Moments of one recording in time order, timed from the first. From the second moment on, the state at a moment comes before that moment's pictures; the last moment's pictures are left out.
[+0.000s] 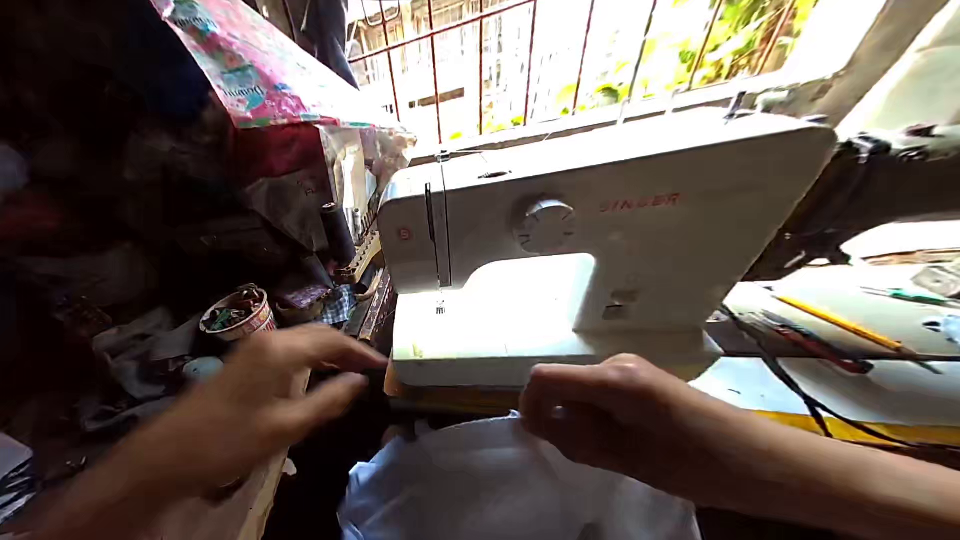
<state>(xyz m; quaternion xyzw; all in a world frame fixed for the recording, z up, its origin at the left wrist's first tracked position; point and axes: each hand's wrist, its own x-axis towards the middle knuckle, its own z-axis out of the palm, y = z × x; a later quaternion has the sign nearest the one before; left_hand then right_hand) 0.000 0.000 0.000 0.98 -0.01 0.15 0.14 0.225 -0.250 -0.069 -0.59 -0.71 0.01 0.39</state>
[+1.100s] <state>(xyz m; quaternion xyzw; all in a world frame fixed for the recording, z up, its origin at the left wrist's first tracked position) 0.076 -0.067 -0.138 0.83 0.03 0.31 0.45 0.225 -0.208 -0.165 -0.57 -0.59 -0.03 0.57</state>
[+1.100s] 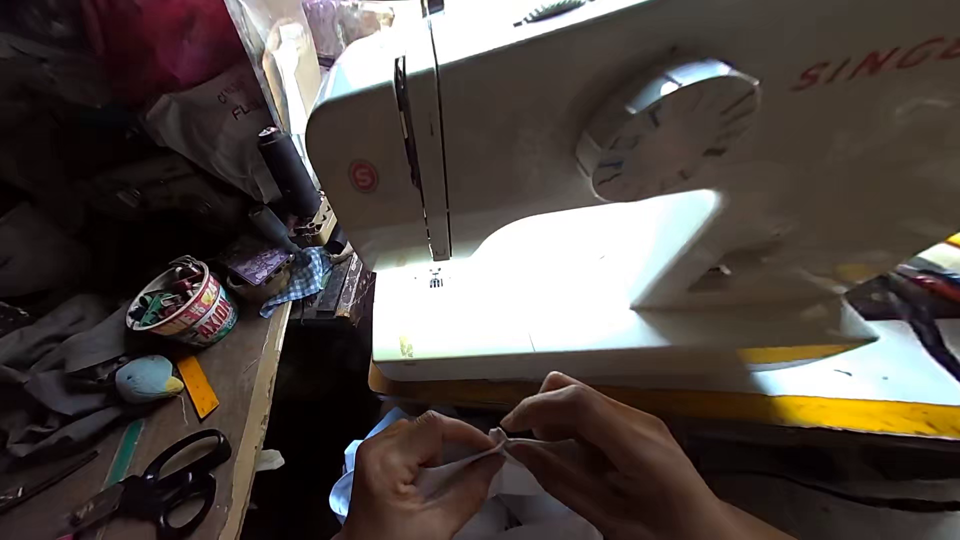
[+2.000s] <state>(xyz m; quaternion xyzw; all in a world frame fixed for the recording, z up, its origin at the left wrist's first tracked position) 0.073 -0.062 -0.145 0.84 0.05 0.27 0.47 0.217 -0.210 -0.177 -0.52 -0.54 0.12 0.65</state>
